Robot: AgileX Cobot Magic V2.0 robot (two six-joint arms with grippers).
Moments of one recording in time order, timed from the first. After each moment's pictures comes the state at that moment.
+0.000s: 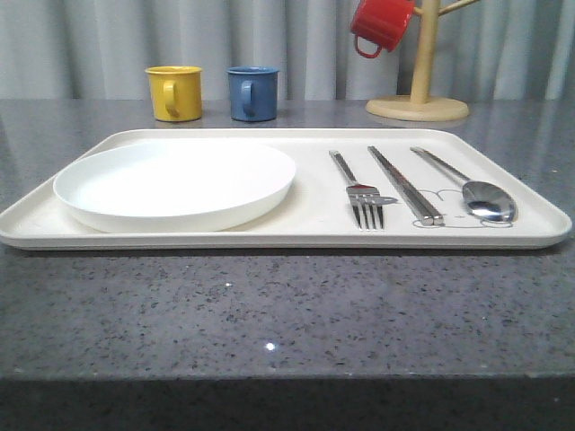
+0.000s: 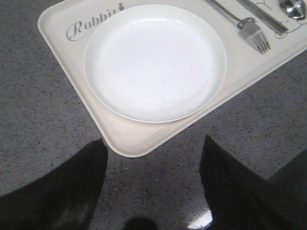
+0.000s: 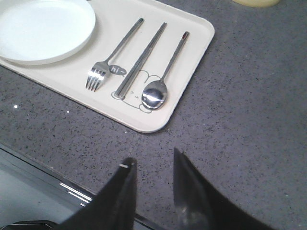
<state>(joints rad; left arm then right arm) -0.57 0.84 -0.92 0.01 0.89 0.08 0.37 0.48 -0.84 0.03 1.01 -0.05</state>
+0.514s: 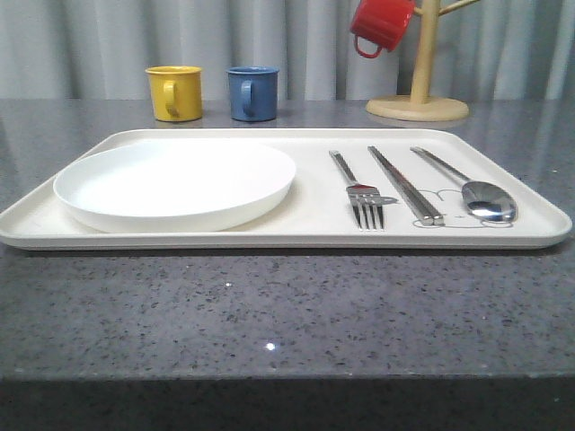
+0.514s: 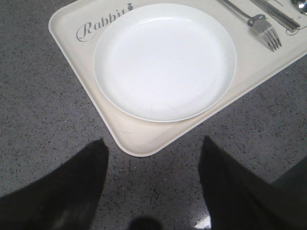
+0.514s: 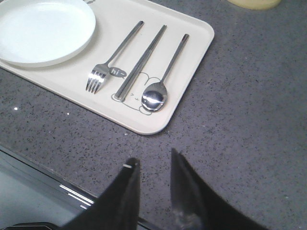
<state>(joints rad) -0.57 0.84 -0.92 0.03 0.89 0.08 0.37 0.48 -0.84 0.03 1.00 -0.05</state>
